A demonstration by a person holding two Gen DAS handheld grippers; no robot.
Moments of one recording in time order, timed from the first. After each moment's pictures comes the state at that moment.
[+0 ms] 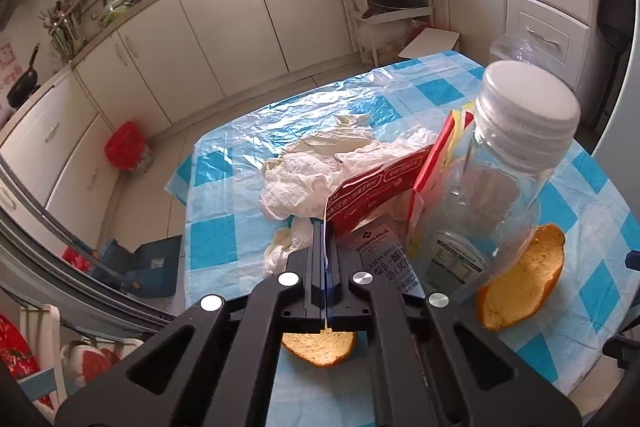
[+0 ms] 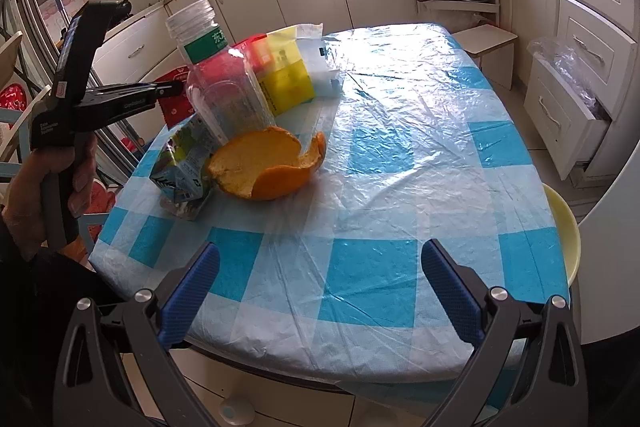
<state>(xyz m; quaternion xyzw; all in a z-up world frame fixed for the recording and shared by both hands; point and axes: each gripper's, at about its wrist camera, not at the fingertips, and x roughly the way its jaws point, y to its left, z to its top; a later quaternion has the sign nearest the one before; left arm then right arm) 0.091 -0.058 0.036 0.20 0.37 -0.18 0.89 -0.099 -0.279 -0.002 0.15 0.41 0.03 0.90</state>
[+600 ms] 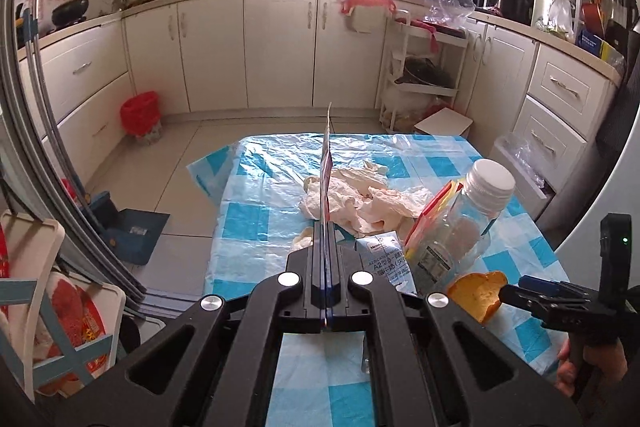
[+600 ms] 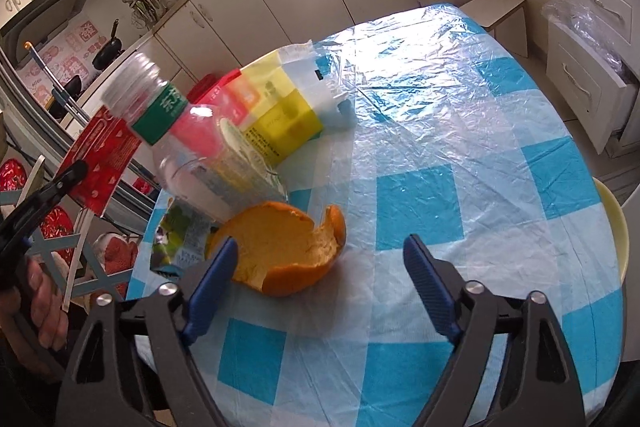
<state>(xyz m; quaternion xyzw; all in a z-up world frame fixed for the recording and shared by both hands) 0.037 0.030 0.079 0.02 0.32 -0.16 0.93 -0.024 -0.294 -0.012 0.24 0.42 0.04 0.87</state>
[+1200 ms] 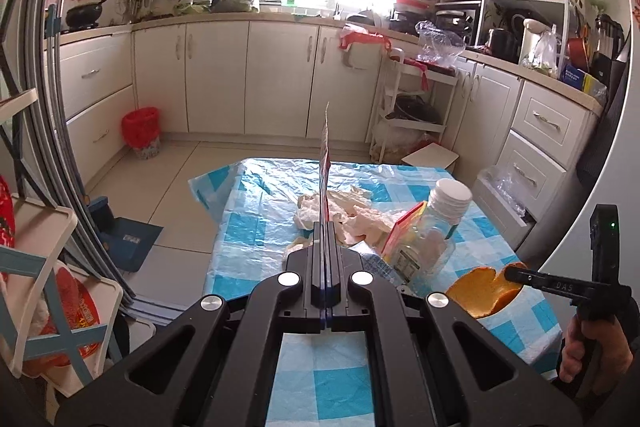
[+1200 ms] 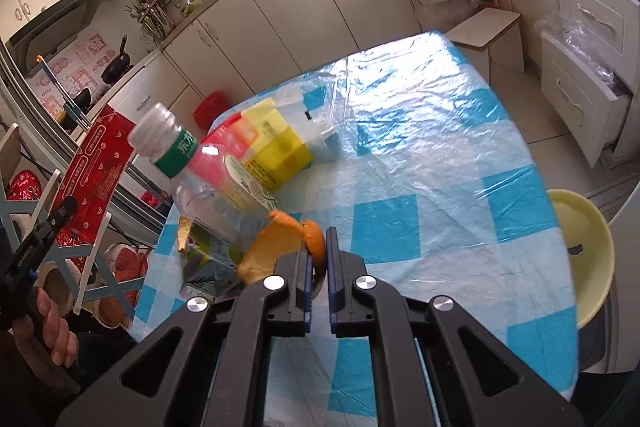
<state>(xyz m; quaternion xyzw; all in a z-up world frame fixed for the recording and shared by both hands) -0.016 0.048 0.099 -0.02 0.26 -0.17 0.95 -0.065 -0.328 0.024 0.24 0.38 0.05 0.89</state>
